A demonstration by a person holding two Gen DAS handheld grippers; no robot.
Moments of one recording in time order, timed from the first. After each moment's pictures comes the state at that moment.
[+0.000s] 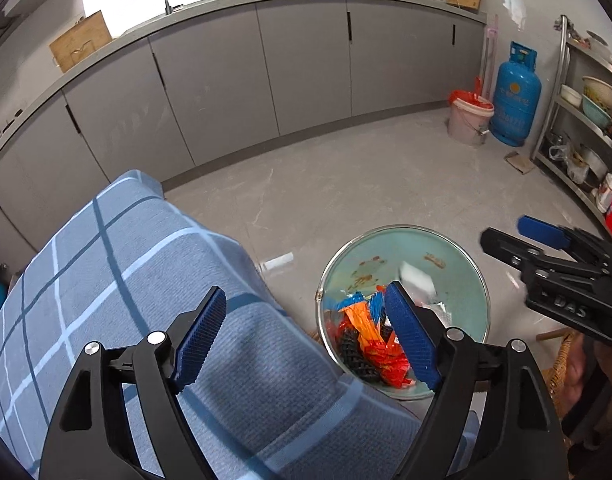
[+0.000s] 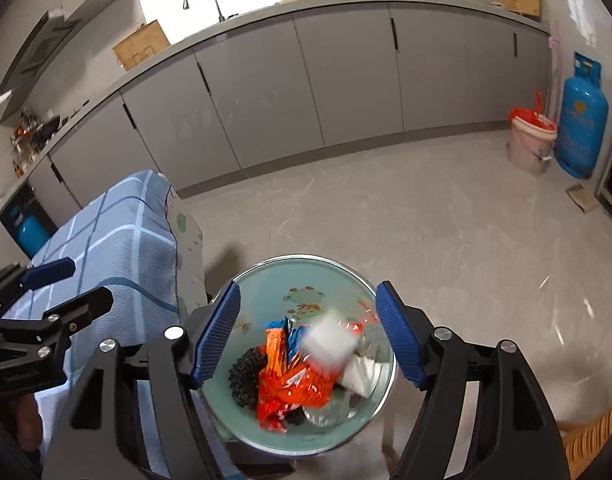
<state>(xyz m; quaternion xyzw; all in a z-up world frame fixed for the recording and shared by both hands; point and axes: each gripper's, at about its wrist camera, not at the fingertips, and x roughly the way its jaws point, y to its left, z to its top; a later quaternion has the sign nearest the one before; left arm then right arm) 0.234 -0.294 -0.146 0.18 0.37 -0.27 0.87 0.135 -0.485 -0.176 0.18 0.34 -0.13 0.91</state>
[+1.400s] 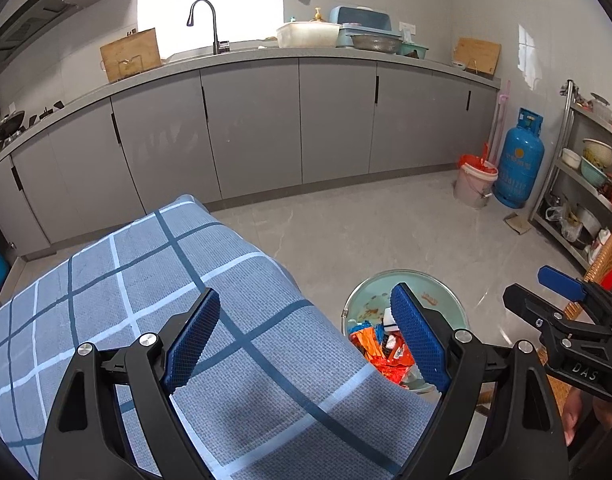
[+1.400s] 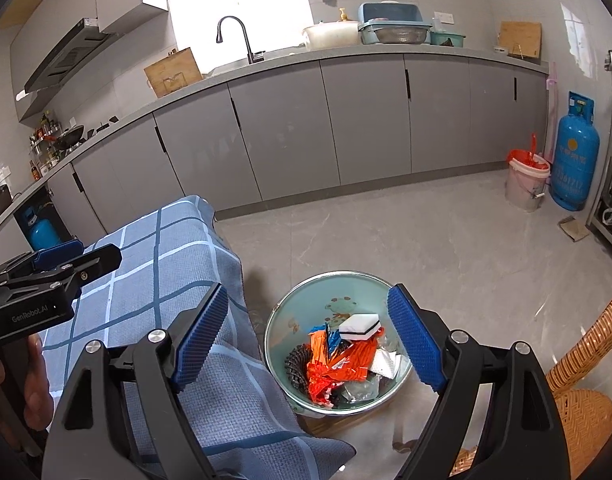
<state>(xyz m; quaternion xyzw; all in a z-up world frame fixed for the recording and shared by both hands) 0.196 -0.211 -0.077 0.10 0.30 -0.26 0.91 0.080 -0.410 -0.100 0.14 0.29 -0.12 0.94</state>
